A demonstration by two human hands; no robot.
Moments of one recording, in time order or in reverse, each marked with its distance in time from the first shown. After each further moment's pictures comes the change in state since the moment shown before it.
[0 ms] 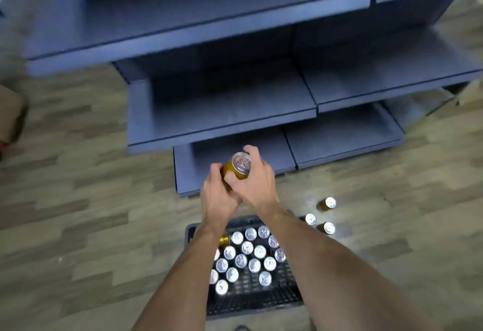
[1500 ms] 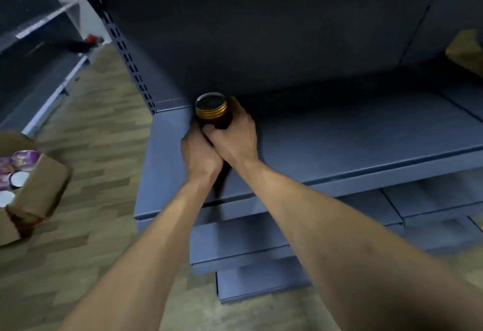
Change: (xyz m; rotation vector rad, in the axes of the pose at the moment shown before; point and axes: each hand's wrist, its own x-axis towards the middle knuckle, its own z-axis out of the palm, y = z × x) left_hand 0.339 0.125 -0.313 -0.144 0.501 0.215; right_hand 0.247 -0.419 0.066 0.211 0.222 -0.374
